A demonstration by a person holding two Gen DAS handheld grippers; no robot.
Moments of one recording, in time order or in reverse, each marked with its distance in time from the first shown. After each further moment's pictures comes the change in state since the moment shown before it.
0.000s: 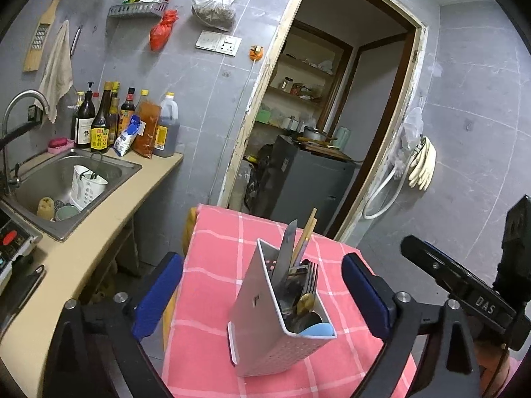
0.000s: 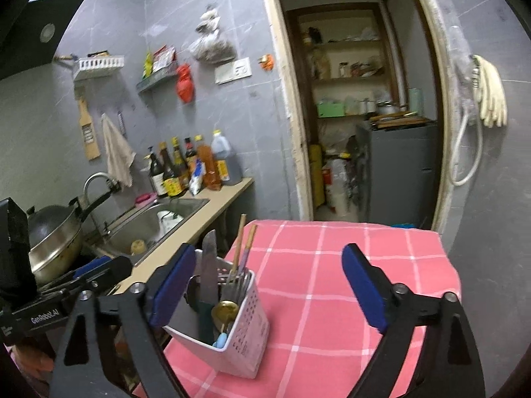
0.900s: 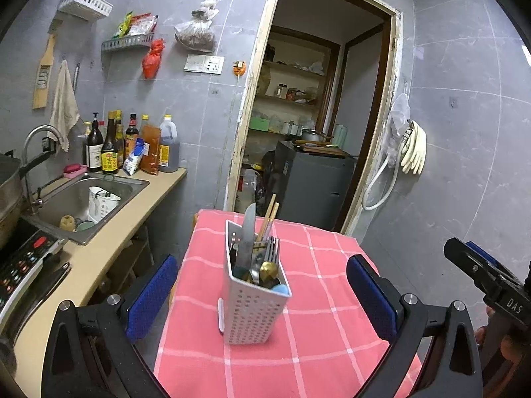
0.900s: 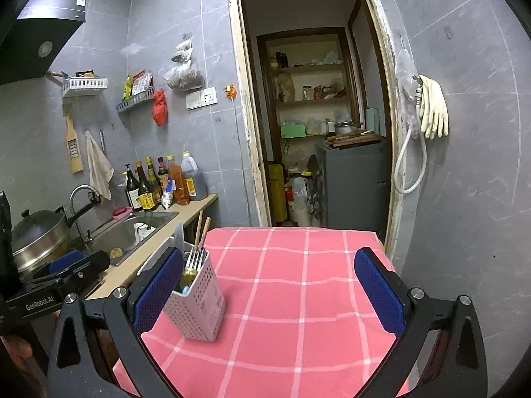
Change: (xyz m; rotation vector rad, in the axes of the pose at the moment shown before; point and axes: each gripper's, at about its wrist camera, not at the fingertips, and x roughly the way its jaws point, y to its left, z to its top) left arm -0.070 -0.072 -0.034 0.099 -0.045 0.081; right arm -0.127 -0.047 -0.023 0.002 -0.085 -0.121
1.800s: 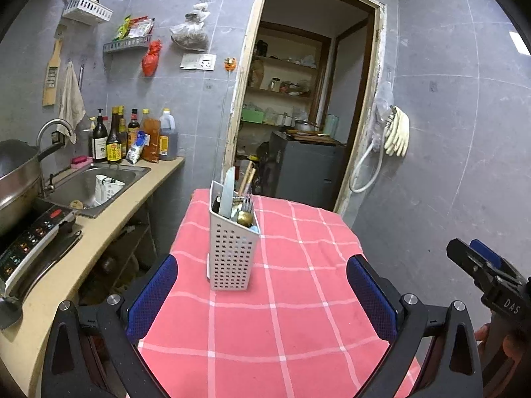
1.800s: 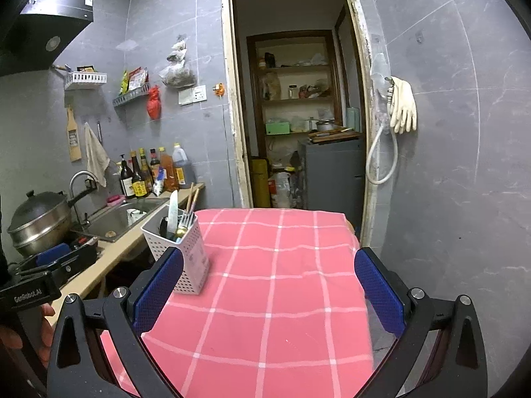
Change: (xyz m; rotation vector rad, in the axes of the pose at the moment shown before) left arm -0.069 -0.031 -0.051 0.031 0.033 -0.004; right arm -0.088 -0.026 -0.041 -0.010 0.016 -0.090
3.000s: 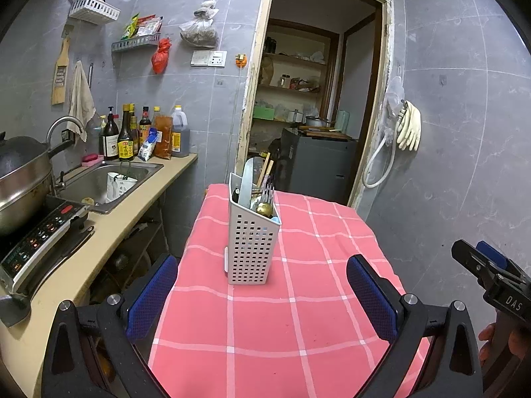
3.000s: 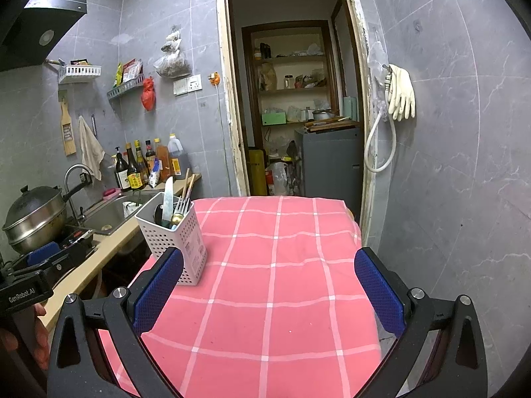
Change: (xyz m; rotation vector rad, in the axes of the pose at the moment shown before) left arm 0.004 0.015 -0.008 0.011 0.009 0.049; right arm 0.018 0.006 -0.013 0.013 0.026 0.002
